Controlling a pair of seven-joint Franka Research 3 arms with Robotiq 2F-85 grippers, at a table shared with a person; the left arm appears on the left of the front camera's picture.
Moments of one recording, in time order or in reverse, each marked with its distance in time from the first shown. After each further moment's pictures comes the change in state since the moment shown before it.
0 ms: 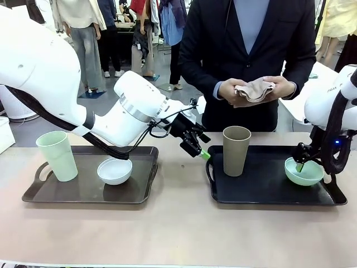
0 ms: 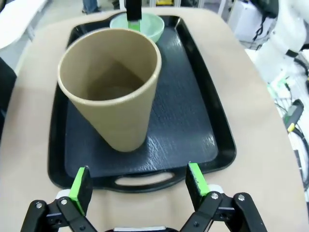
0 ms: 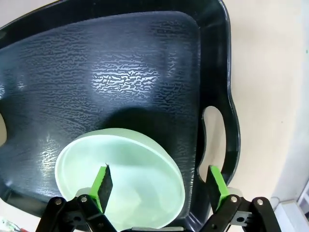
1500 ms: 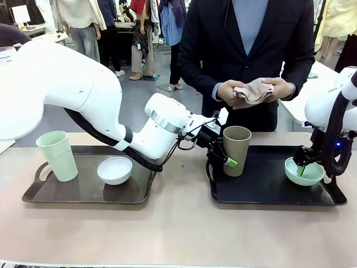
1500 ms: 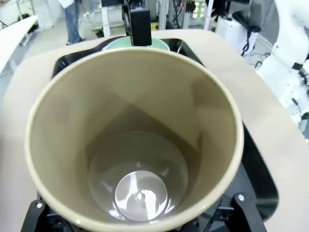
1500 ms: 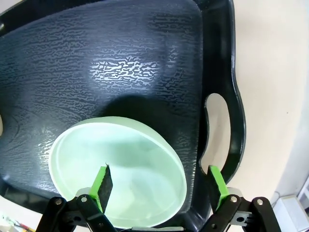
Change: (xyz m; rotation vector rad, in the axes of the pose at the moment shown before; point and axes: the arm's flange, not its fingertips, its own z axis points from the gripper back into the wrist) left arm 0.002 0.033 -0.102 -0.090 -0.158 -0.065; right arm -0.007 0.000 -0.005 0.001 0.037 0.002
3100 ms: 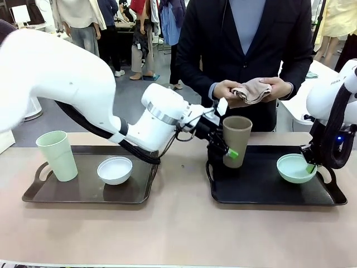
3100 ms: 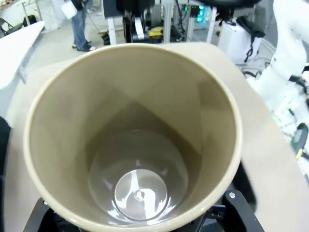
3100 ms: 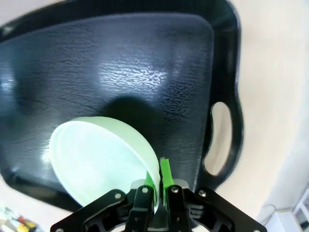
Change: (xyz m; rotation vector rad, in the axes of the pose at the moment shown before) left arm 0.049 -0.010 0.048 0.051 -0.013 0.008; right arm 0.001 0.005 0.035 0.036 -0.060 0.061
